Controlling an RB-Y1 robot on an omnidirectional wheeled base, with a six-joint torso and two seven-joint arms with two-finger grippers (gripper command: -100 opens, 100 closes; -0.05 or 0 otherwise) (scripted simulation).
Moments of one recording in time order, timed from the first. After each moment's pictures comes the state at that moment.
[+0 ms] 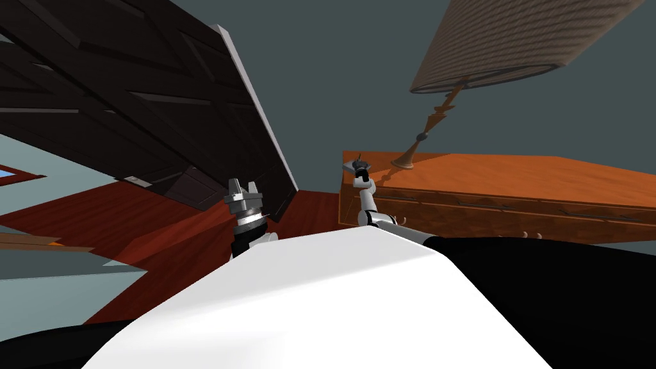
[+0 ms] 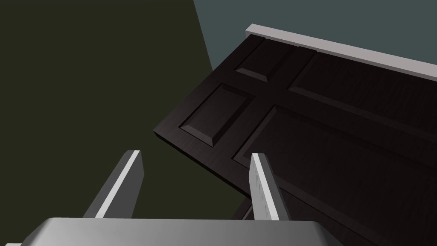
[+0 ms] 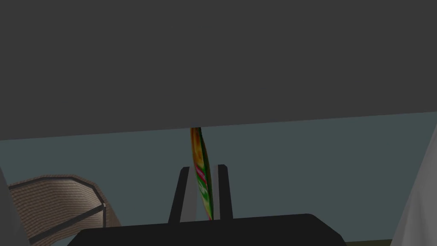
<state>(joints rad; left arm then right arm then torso) 0.52 -0.02 0.03 -2.25 0.06 -0.51 0.05 -0.57 -0.06 -0.49 -1.15 0.20 -0.07 1.52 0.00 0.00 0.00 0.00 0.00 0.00</state>
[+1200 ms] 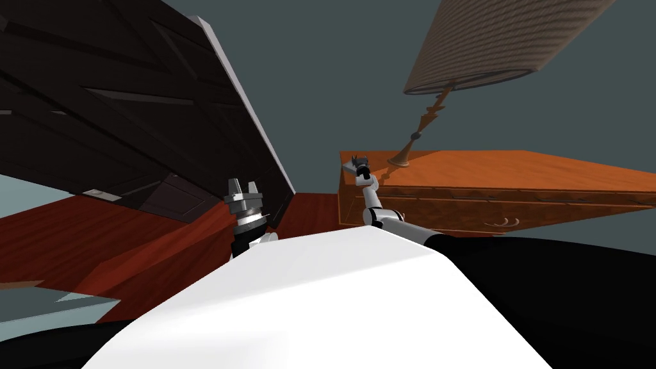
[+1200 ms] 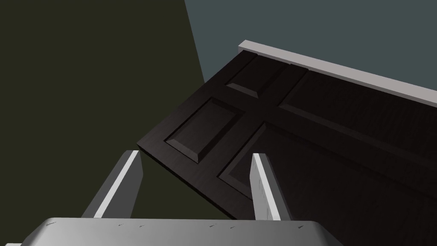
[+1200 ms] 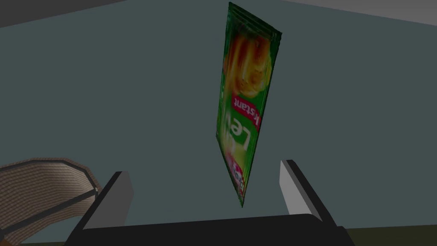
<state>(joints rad) 0.52 -0.02 0.03 -2.25 0.06 -0.51 0.05 -0.59 -0.18 -0.39 -1.10 0.24 -0.11 1.36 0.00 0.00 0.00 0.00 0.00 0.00</state>
